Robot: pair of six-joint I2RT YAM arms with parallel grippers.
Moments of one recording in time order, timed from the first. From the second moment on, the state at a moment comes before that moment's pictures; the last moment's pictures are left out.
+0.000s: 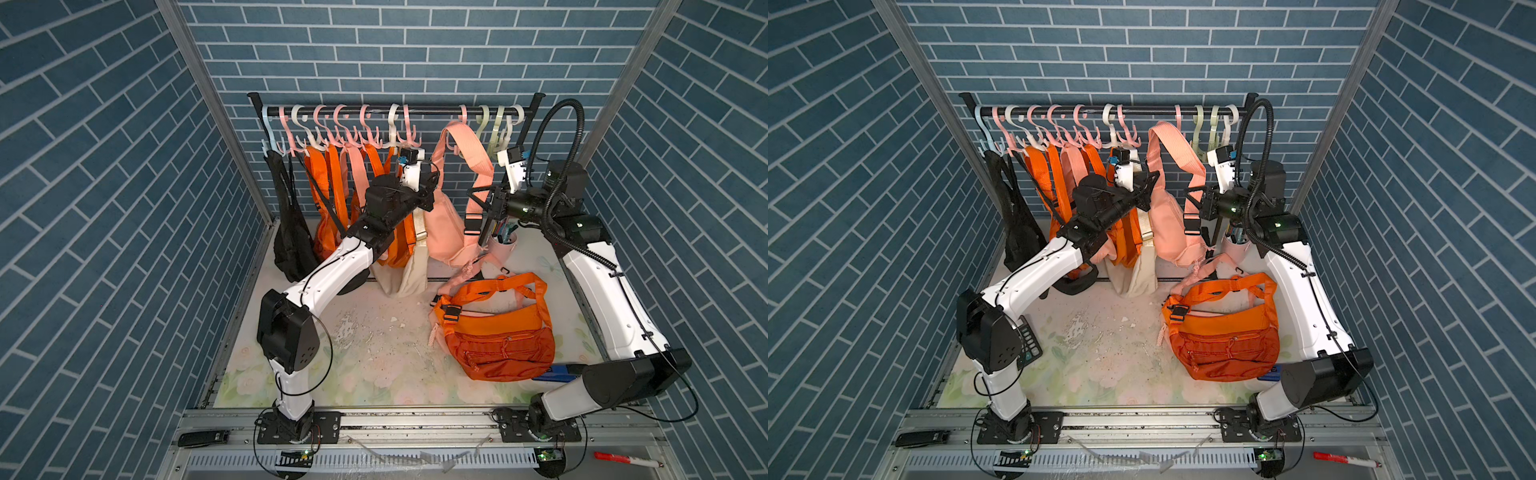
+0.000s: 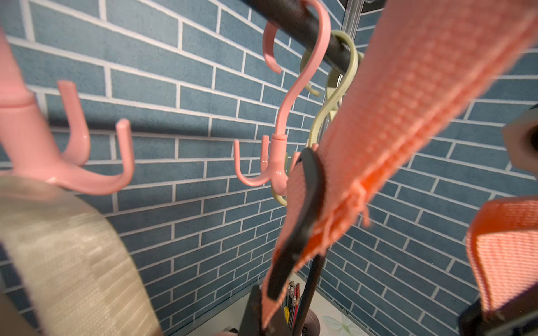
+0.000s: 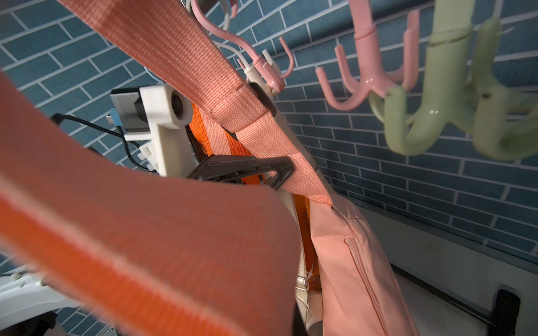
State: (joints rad) left arm -0.59 1.84 1.79 0.21 0.16 -0.21; right arm 0.27 1.51 1.77 -0.49 -0.73 0.23
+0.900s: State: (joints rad) left arm -0.72 1.55 1.60 0.07 0.09 -0.11; right arm 0.27 1.16 1.61 -0.71 -0.47 0.23
